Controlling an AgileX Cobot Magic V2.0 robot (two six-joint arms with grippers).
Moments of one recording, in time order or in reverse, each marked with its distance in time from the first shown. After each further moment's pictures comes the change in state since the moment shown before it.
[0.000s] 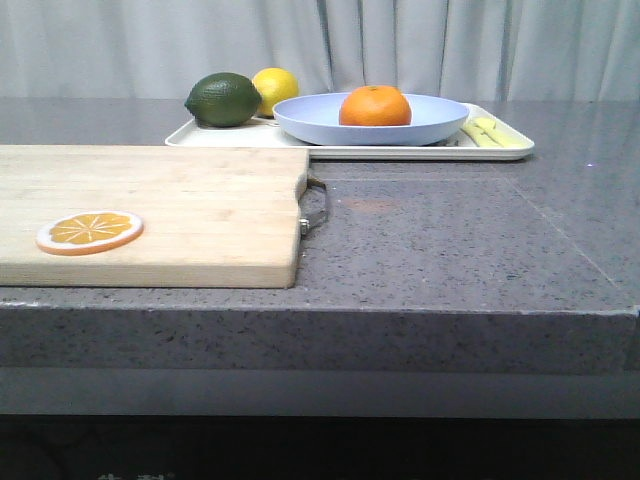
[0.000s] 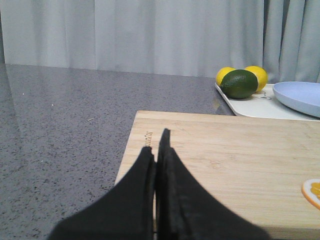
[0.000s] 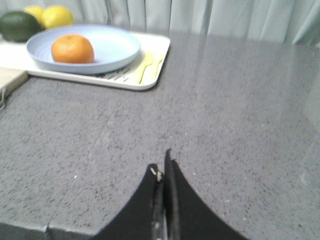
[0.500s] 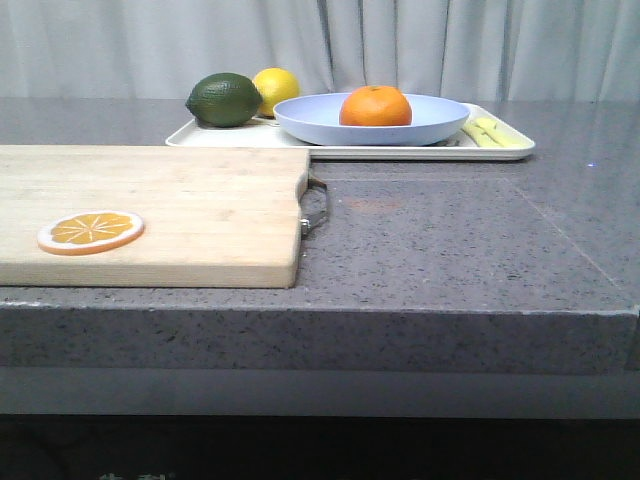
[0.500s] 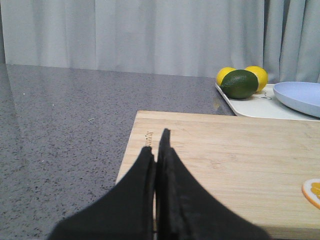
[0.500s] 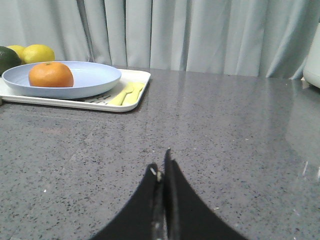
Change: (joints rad) left arm 0.000 0.000 0.000 0.000 0.000 0.000; right arm -0.050 -0.112 0.231 0.000 -0.281 0.000
